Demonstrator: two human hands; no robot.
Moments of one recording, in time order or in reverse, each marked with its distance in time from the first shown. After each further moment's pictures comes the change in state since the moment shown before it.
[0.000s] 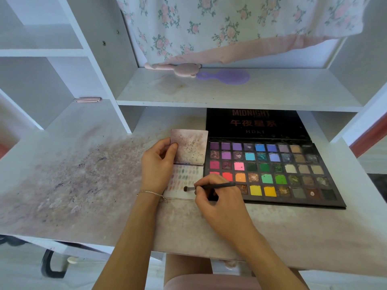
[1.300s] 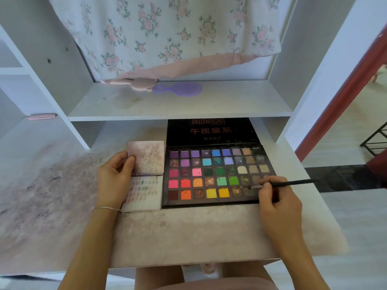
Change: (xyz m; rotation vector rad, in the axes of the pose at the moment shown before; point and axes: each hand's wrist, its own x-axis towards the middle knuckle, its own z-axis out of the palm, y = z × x) left_hand 0.003 -0.005 0.002 0.106 0.049 0.006; right_hand -0.047 0.058 -0.116 0.024 0.579 0.218
